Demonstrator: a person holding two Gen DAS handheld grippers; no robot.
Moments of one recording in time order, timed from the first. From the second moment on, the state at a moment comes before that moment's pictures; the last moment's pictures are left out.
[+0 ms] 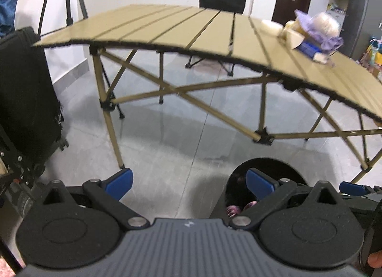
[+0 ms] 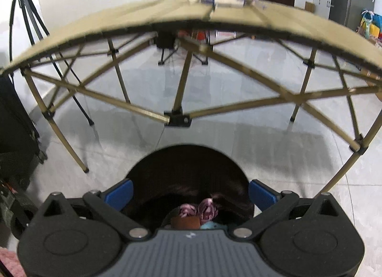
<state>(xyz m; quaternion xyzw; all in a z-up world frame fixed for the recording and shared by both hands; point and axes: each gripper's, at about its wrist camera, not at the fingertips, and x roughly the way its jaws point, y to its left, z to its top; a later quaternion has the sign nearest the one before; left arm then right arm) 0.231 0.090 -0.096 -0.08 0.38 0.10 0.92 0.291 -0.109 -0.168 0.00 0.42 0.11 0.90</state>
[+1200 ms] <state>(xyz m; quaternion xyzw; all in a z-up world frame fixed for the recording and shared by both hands) 0.330 0.004 0.016 -0.07 0.25 0.06 0.96 0.339 -0.205 -0.034 0.04 0.22 0.09 0.97</state>
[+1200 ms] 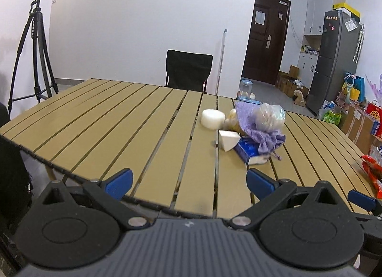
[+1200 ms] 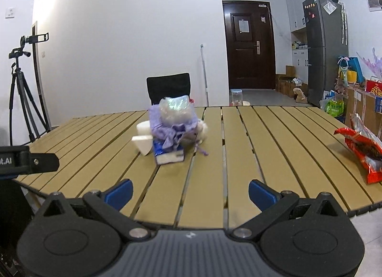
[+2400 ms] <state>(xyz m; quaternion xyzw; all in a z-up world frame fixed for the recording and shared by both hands) 0.487 0.023 -0.014 -0.06 0.31 0.08 0.95 0.518 -0.161 -0.030 0.04 0.16 0.13 0.98</state>
